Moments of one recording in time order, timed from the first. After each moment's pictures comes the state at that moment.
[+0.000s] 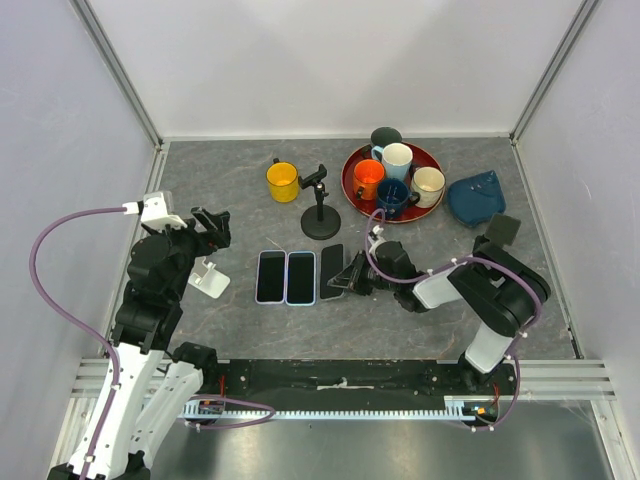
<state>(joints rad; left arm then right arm) -0.24 0.56 0.78 -0.33 -0.17 -0.36 0.70 1.71 0.49 0.70 -0.32 1.09</state>
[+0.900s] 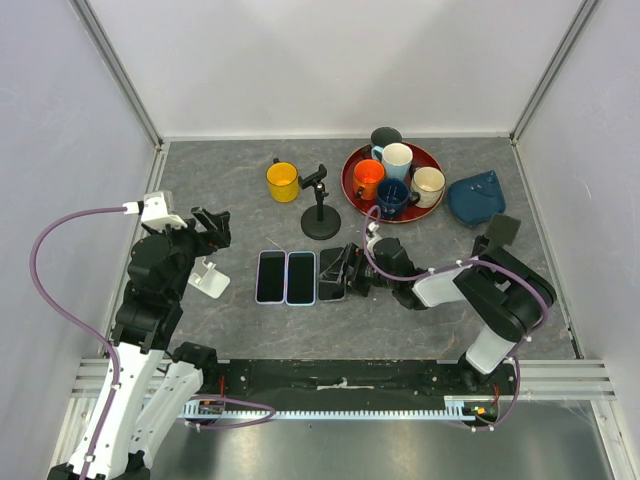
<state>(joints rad) -0.24 0.56 0.78 -0.33 -0.17 -0.36 0.70 1.69 0.51 0.68 -0.34 1.09</state>
